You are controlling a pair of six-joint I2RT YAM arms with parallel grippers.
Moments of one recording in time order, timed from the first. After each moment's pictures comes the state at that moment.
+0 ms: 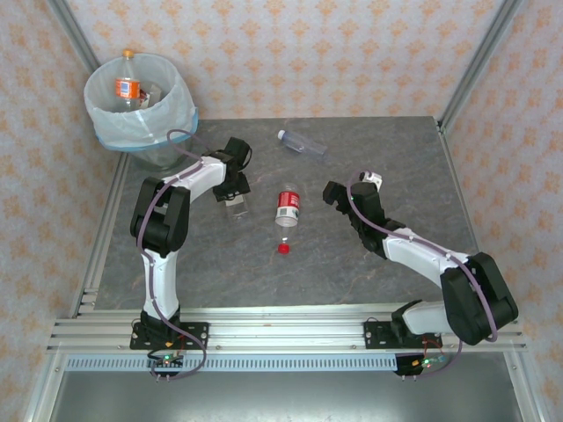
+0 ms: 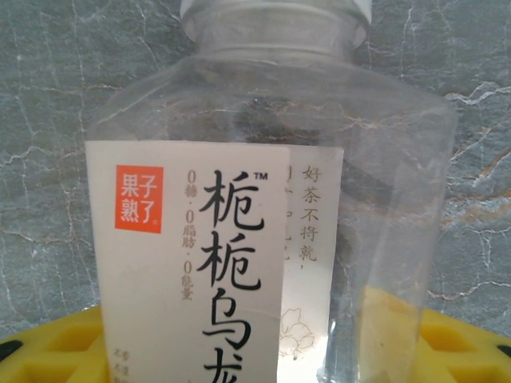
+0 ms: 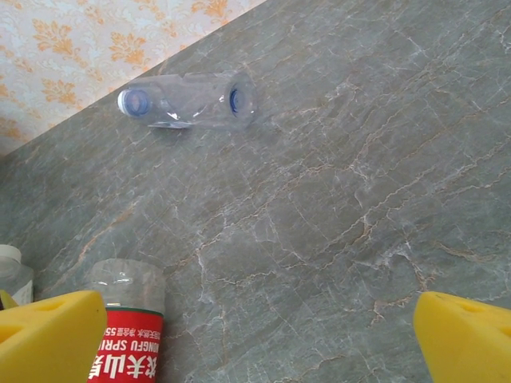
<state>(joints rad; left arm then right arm) -0.28 2.07 1.52 -0.74 -0.16 -0.69 0.46 1.32 0.63 0.16 0.25 0.68</state>
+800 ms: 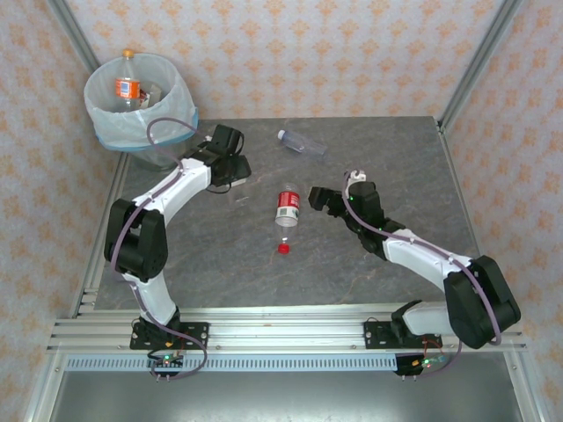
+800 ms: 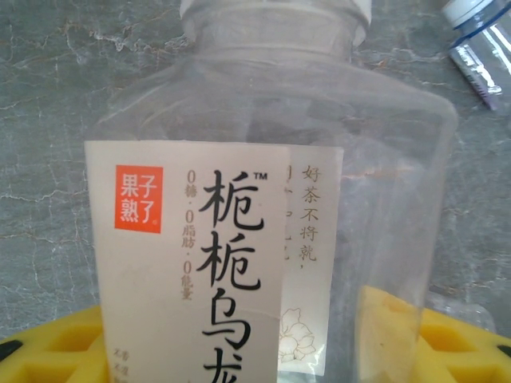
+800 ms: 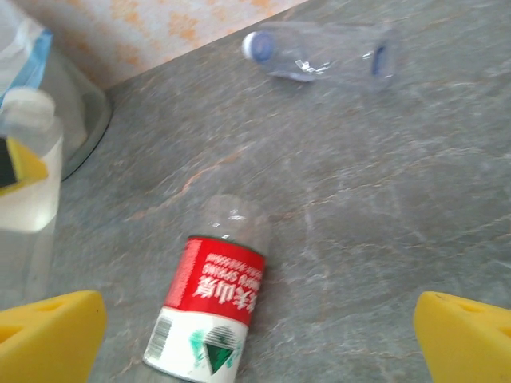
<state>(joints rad) -0.29 1.79 1.45 -0.64 -0.11 -0.67 0.50 1.30 0.64 0.20 -0.01 0.55</state>
